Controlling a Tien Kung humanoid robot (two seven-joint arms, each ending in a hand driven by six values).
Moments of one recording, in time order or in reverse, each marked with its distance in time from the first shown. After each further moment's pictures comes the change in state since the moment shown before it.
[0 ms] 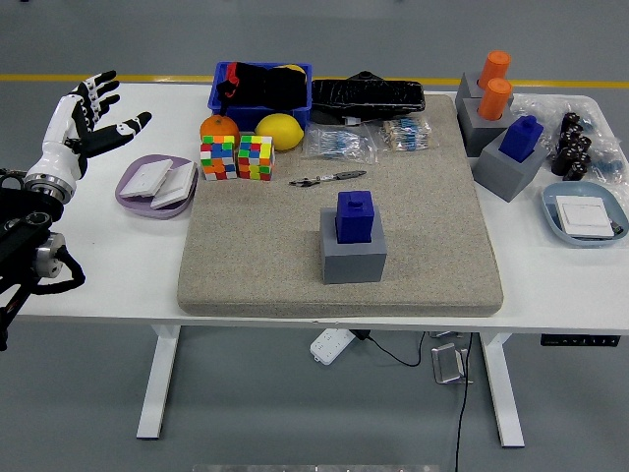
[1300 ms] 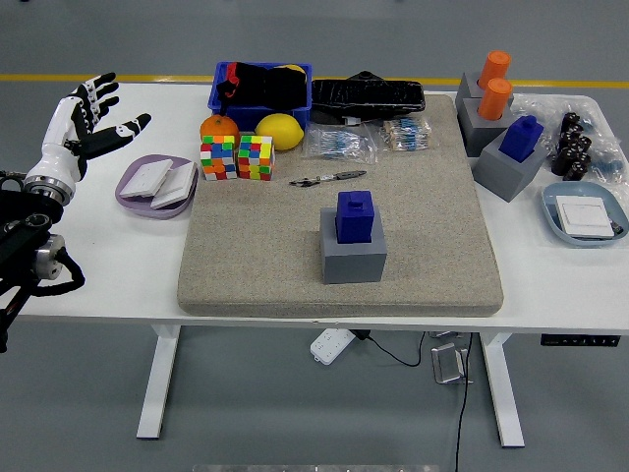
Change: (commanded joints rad) left arm 0.006 -0.002 -0.002 -0.002 0.002 -0.001 0.001; right arm 0.007 -0.002 -0.015 0.000 0.006 -0.001 -0.002
